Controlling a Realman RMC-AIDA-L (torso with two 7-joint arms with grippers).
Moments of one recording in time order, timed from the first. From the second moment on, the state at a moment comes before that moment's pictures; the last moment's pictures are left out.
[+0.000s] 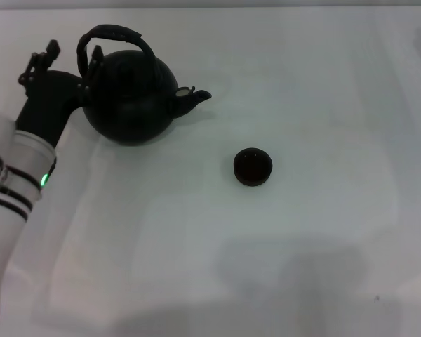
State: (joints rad) left arm -0.51 -2.09 0.02 -0.31 1.41 1.21 -0.01; right arm 0.55 2.01 -0.83 -0.12 -0.58 -0.94 0.48
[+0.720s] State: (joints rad) left arm -0.37 -2.09 0.04 -0.29 1.31 1.43 -0.09; right arm 0.55 2.01 -0.84 -0.12 -0.59 -0.94 0.48
